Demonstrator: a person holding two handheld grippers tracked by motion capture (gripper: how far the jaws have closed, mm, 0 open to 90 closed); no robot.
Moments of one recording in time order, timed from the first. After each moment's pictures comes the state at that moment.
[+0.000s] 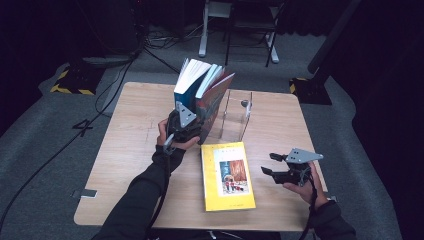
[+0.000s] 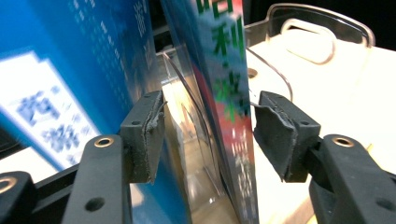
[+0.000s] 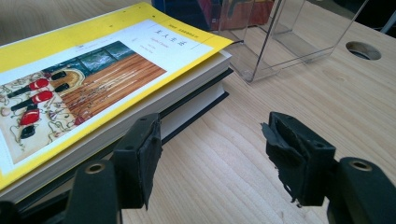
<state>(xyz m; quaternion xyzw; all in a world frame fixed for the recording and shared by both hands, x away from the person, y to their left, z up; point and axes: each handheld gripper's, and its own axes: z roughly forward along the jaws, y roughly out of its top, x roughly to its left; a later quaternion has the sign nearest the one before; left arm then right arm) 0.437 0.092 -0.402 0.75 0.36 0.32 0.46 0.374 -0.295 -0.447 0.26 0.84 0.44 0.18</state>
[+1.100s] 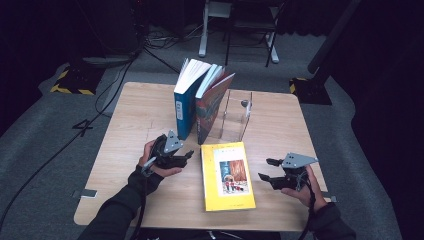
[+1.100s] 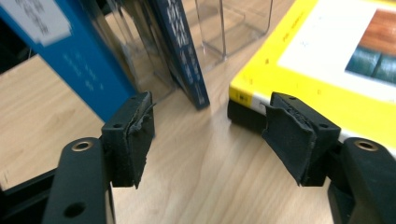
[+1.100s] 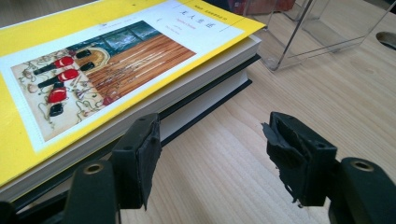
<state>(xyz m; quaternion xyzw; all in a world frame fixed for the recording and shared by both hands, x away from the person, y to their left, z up) 0.387 0.131 -0.446 0.83 0.30 0.23 0.40 0.364 -0.286 -0.451 0.24 0.86 0.42 0.16</state>
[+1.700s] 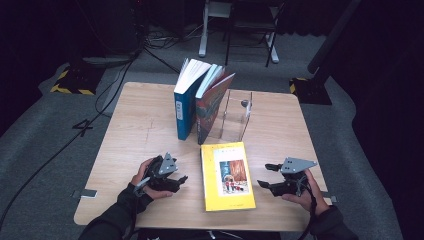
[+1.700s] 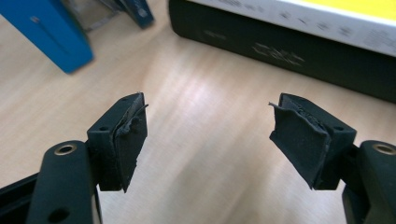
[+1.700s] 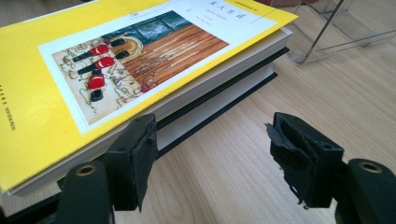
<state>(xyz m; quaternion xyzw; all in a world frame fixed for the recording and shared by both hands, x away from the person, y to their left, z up) 0.343 0.145 -0.483 0.87 0.27 0.16 0.37 0.350 -0.281 -0.450 0.23 0.87 0.41 0.14</state>
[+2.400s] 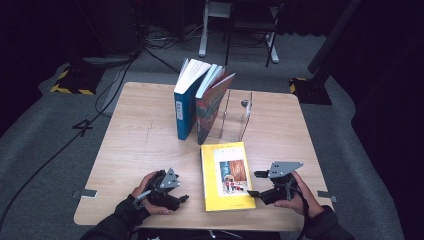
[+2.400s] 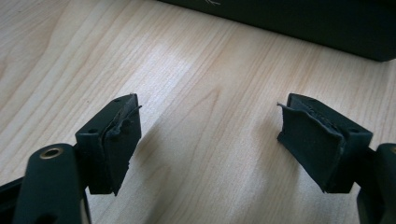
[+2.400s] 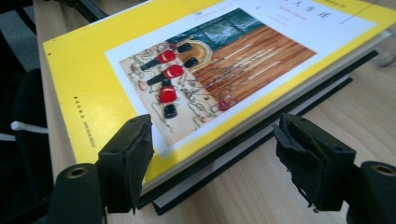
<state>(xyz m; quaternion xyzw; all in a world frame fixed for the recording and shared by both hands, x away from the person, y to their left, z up) 0.321 0.139 -0.504 0.89 0.25 0.10 0.36 0.339 -0.247 -0.446 0.20 0.89 0.40 0.07</state>
